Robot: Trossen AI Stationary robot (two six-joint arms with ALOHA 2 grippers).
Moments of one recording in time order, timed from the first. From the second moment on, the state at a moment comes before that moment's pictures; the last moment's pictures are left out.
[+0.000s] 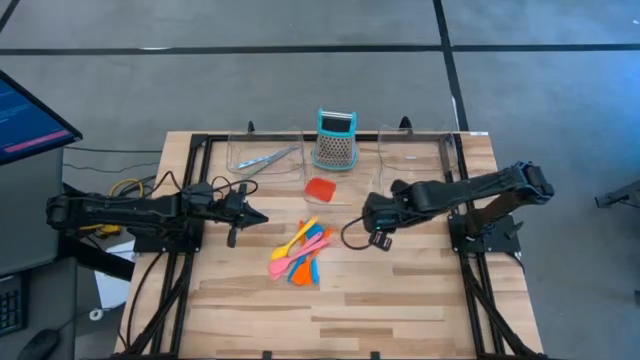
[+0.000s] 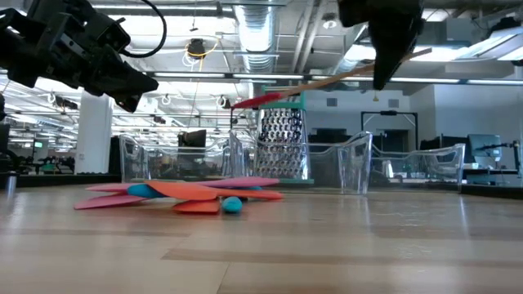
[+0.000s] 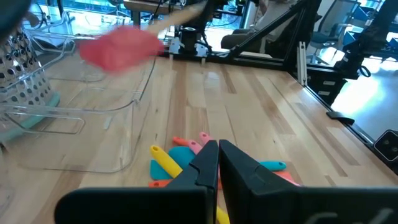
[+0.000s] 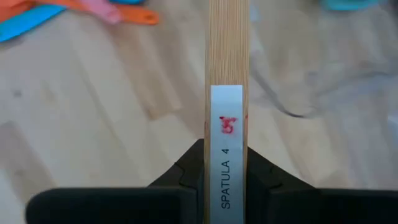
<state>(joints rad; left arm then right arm) 0.15 0.64 0.12 0.32 0.21 -0.08 0.19 1.52 1.33 -1.19 0.33 0.58</state>
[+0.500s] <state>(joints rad) 0.15 0.64 0.12 0.32 0.21 -0.08 0.18 1.49 1.33 -1.30 0.40 0.62</state>
